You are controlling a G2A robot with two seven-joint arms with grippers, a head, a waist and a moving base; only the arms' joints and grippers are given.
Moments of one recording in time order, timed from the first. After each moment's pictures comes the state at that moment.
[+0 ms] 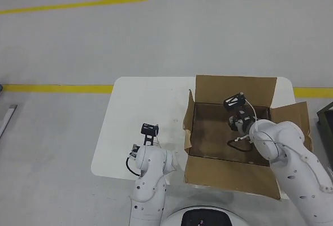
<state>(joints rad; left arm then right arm) 1.12 -1.76 -1.38 -1.55 2.16 -0.07 -1.37 -1.08 -1.28 1.32 -1.77 -1.29 -0.02 1.11</state>
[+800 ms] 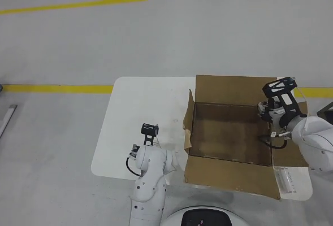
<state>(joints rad) 1.12 -1.76 -1.38 -1.55 2.16 -0.07 -1.37 -1.22 -1.24 1.61 -2.12 -1.20 -0.03 1.20</state>
